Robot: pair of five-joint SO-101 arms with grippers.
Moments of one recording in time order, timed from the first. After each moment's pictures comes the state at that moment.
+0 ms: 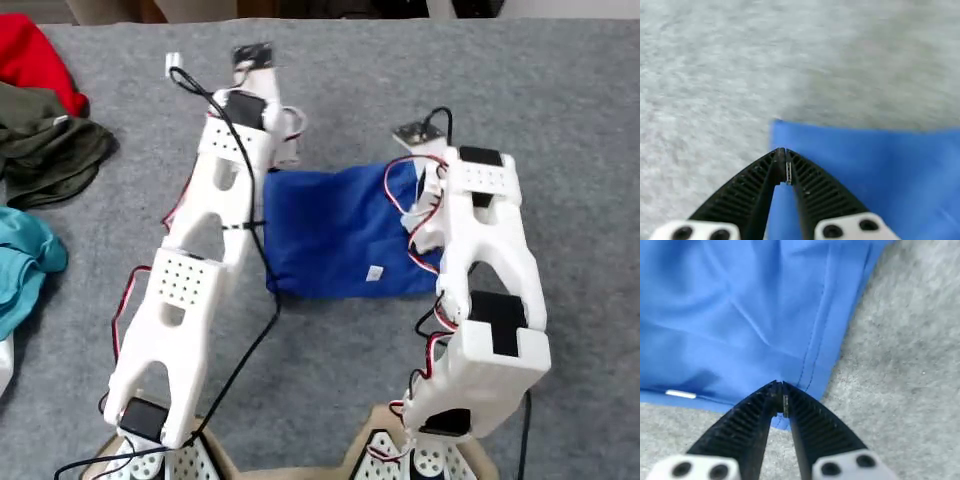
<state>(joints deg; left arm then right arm) 15.7 60.9 -80.5 96.2 13.4 4.3 13.8 10.3 75.0 20.3</state>
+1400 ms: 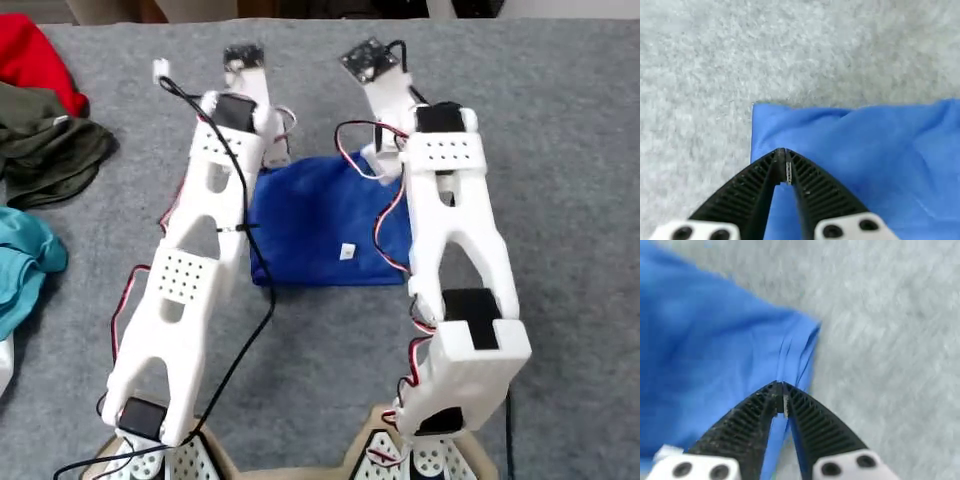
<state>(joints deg) 12.3 63.3 -87.6 100.2 13.8 -7.0 16.5 -7.7 63.3 20.3</state>
